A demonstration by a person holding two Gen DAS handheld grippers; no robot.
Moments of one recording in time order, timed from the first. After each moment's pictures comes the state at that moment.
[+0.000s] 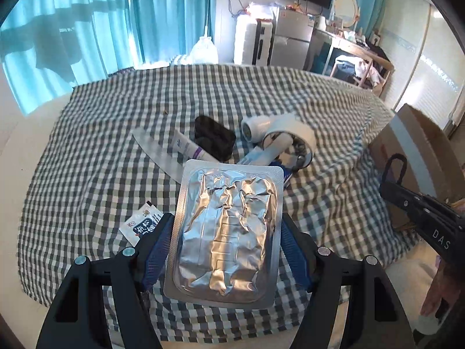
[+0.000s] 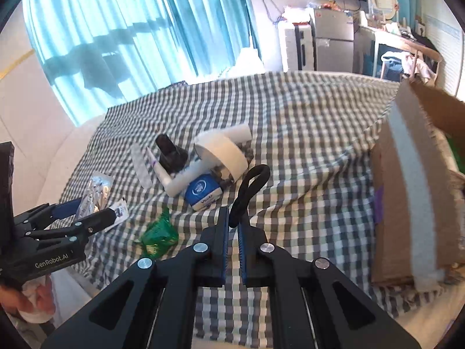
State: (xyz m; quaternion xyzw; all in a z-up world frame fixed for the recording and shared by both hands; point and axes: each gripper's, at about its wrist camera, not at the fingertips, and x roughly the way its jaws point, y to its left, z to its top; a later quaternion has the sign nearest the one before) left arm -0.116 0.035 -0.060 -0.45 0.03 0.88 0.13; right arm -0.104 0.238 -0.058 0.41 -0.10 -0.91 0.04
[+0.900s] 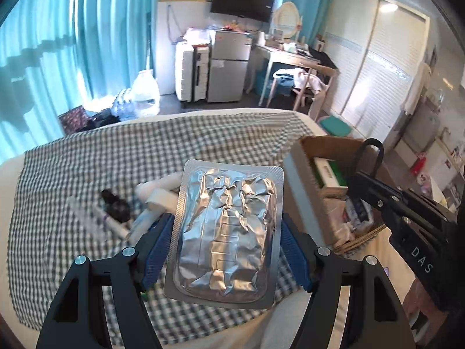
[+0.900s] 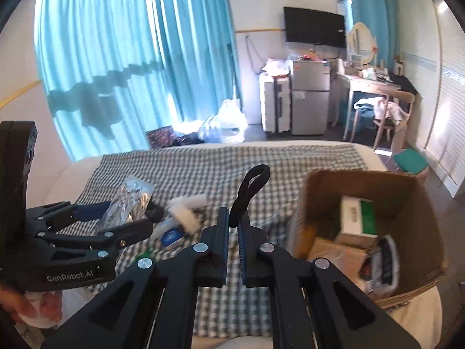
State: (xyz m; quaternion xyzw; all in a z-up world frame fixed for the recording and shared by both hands) left arm -0.092 0.179 0.050 -0.41 0.04 0.88 0.26; right arm -0.052 0.310 0.061 0.31 -0.06 -0.95 -0.01
